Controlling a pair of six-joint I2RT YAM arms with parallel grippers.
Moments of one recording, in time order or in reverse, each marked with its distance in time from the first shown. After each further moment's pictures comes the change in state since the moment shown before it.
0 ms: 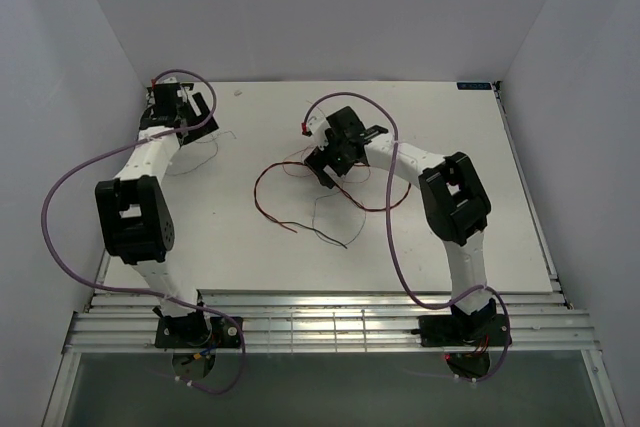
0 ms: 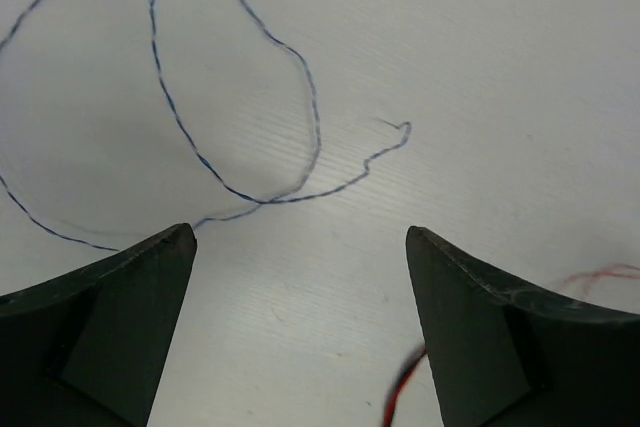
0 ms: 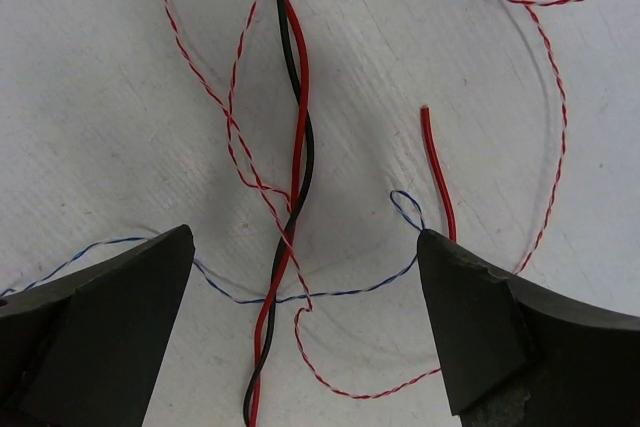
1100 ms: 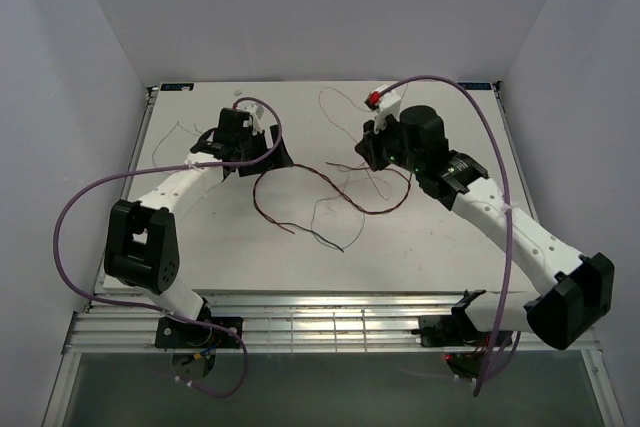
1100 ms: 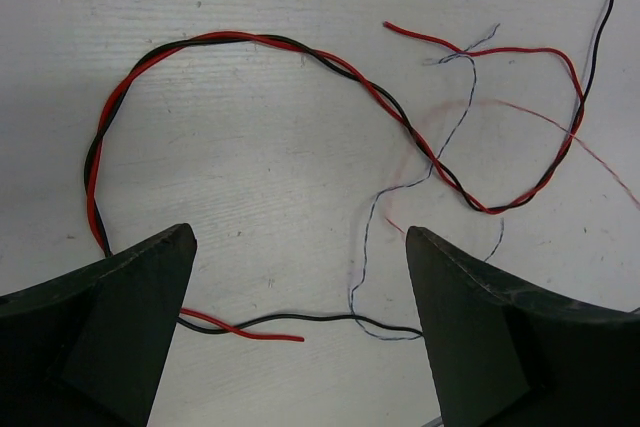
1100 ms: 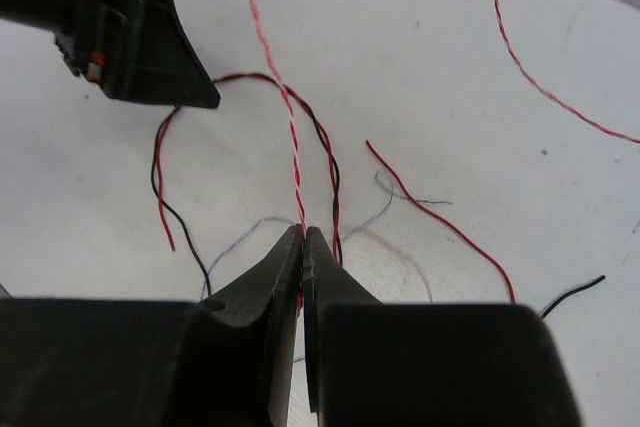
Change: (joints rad) left arm -0.378 -0.241 -0.275 -0.016 0.312 -0.108; right arm 0.000 -0.761 -0.418 0.148 0.040 0.332
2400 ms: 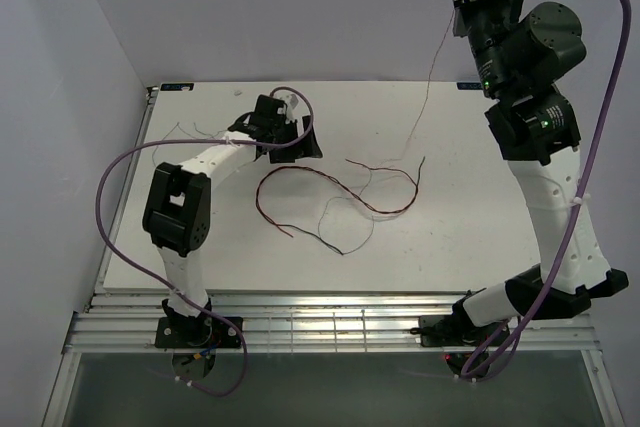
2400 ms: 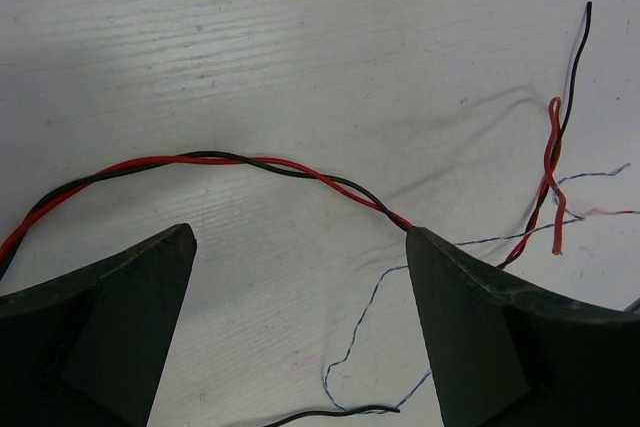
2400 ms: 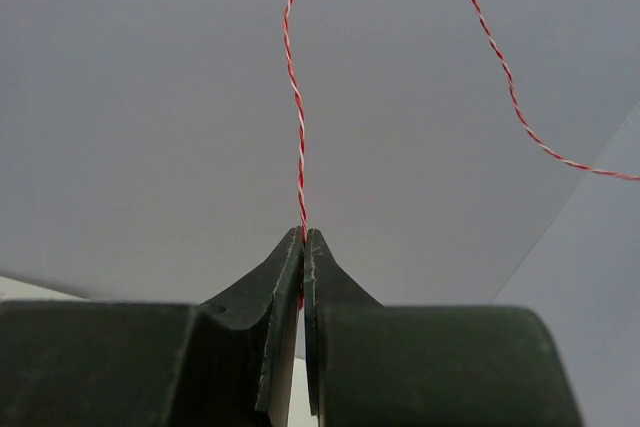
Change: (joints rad) left arm -0.107 0.304 0.272 0.023 0.033 -0.024; right arm -0.142 0.119 0.922 -0.015 0.403 -0.394
